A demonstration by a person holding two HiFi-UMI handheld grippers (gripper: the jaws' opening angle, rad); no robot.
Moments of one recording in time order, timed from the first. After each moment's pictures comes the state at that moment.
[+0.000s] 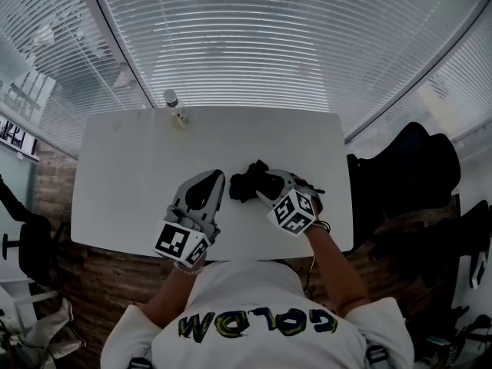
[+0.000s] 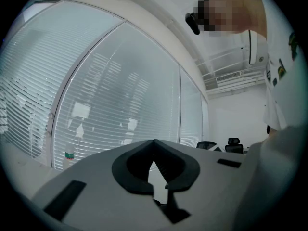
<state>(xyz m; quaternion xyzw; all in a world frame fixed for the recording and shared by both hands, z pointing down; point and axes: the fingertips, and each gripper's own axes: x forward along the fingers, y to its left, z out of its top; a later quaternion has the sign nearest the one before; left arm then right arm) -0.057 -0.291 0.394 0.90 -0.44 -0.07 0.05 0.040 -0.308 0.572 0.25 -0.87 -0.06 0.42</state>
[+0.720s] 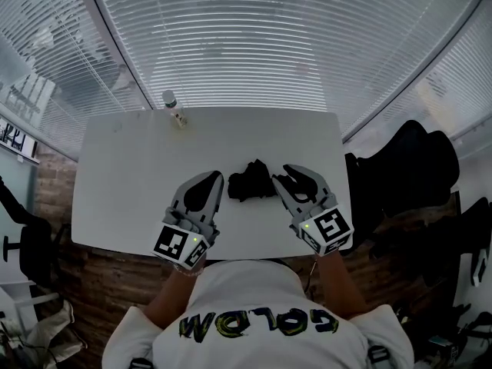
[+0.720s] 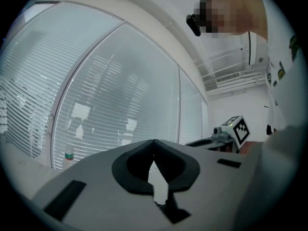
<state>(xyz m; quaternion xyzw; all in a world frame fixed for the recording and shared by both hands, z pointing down) -0.051 -0.278 0.388 0.90 -0.44 -0.07 0.05 0.077 -0.286 0.415 0.40 -0.91 0.01 0.11</state>
